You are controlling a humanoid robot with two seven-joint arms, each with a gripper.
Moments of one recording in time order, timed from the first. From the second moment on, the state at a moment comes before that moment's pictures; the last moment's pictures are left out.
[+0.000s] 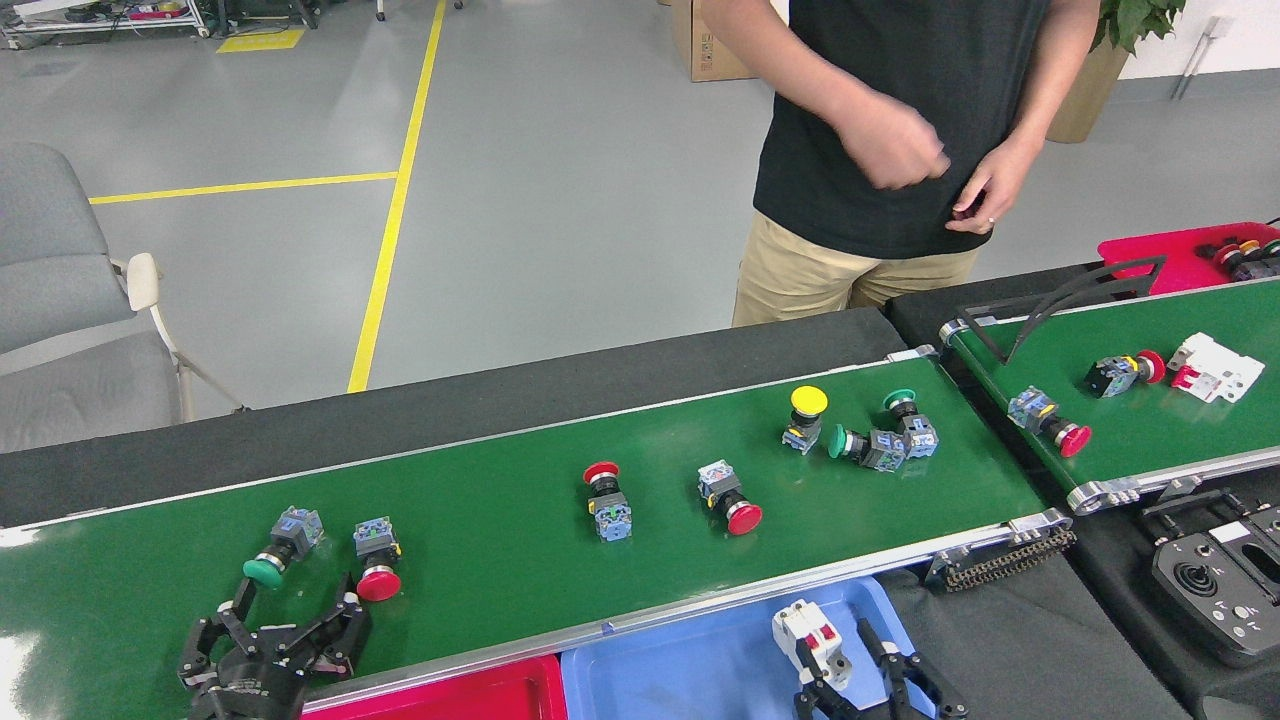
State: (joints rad) left arm -0.01 0.15 0.13 -1.39 -1.51 0.03 -0.06; right arm 0.21 -0.08 0.28 -1.75 1.37 0.10 -0.06
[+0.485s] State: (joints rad) left arm -0.18 0.22 0.16 -1.18 -1.50 0.04 -0.05; right arm 0.03 0.03 0.33 -1.69 1.43 0.14 0.18
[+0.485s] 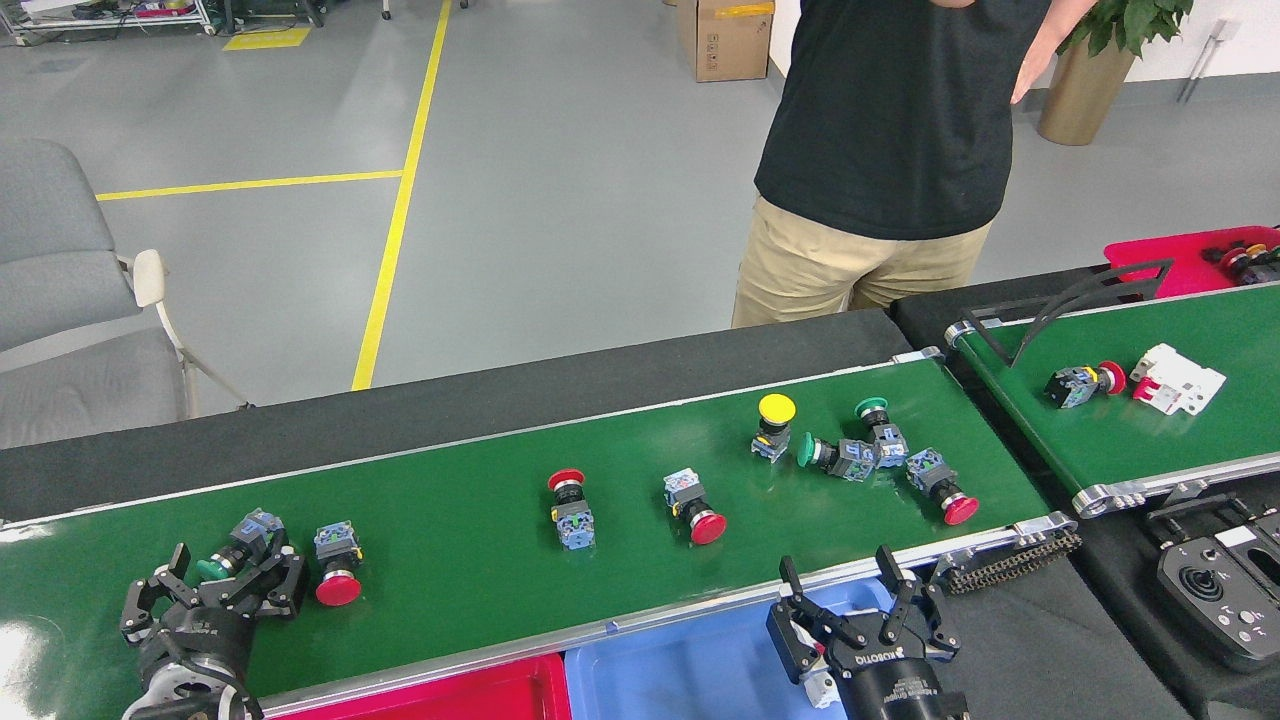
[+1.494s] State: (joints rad) left arm 0.14 0.18 0.17 -1.60 -1.40 -0.77 -0.05; right arm -0.23 0.16 0.57 -1.28 1.56 0.46 0.27
